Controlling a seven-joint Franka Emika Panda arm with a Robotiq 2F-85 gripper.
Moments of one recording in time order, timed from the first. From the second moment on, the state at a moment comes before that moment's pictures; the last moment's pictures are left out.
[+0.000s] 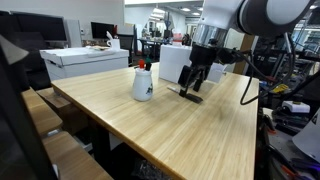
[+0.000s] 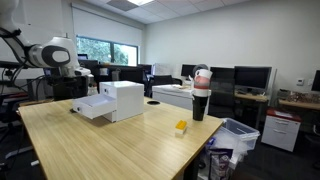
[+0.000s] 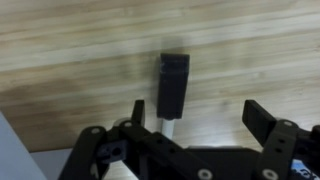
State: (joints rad) arm 0.16 -0.09 0.22 -2.59 -0.03 2.65 0.62
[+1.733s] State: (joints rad) arm 0.16 -0.07 0.24 -2.63 -0.21 2.69 0.87
